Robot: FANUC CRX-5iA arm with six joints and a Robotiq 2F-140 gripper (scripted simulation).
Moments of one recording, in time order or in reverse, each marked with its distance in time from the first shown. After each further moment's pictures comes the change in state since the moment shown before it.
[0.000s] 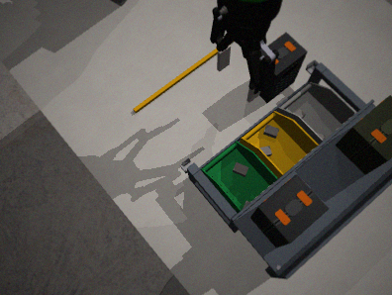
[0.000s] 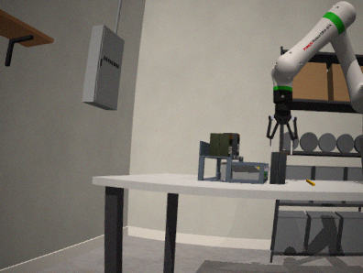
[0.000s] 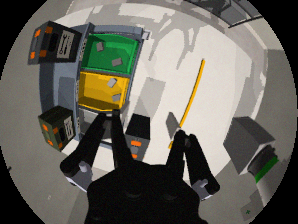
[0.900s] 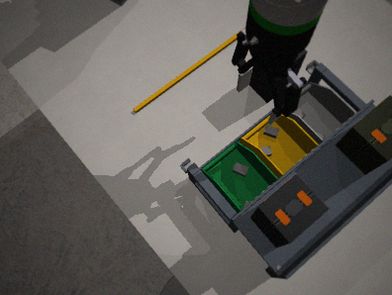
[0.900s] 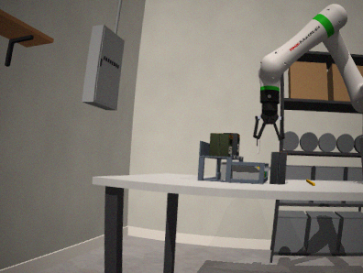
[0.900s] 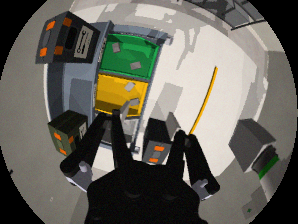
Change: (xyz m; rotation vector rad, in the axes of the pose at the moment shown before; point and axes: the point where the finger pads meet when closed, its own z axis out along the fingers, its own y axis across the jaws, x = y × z) arm 0.000 -0.061 0.002 -0.004 -0.002 0.001
